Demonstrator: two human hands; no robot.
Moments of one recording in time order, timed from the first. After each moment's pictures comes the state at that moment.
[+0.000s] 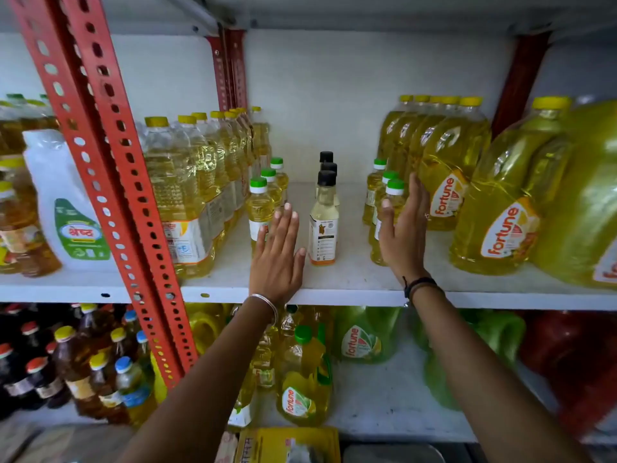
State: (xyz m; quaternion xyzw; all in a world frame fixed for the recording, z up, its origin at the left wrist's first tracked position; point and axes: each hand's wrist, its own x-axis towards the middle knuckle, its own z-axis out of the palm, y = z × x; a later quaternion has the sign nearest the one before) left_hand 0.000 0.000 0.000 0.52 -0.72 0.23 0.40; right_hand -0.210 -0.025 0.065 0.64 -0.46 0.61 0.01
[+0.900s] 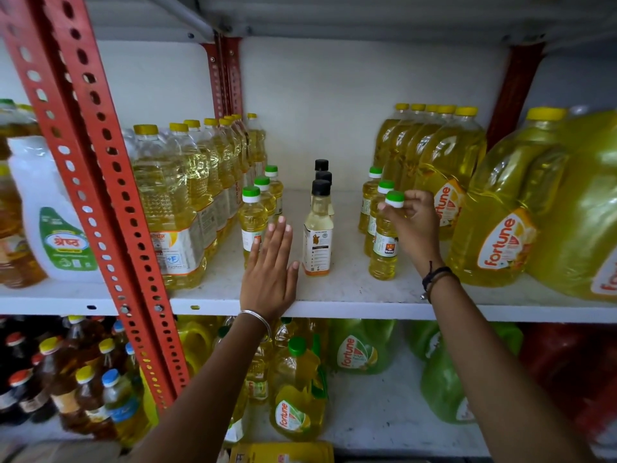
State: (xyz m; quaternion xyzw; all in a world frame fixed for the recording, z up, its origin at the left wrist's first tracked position) left_hand -0.001 0.001 -0.002 0.55 -0.71 0.21 0.37; right_hand -0.241 -0.050 0.090 0.57 -0.48 0.63 -0.21
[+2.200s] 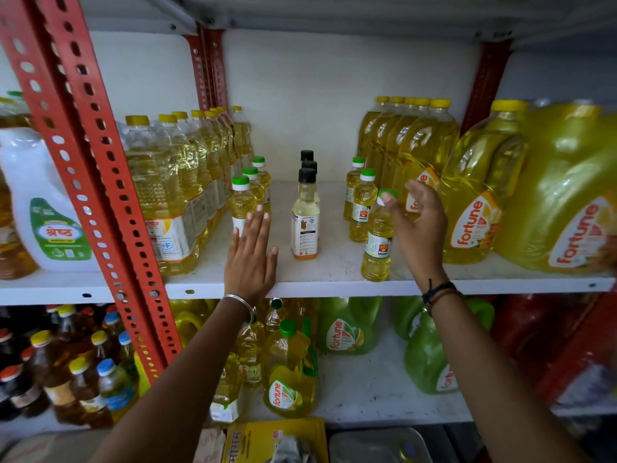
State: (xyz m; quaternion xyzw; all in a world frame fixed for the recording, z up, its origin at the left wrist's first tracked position) left_hand 0.013 0.011 -0.004 0.56 -0.71 0.19 0.39; right_hand -0.246 0.035 0.092 0.57 -0.48 0.66 -0.09
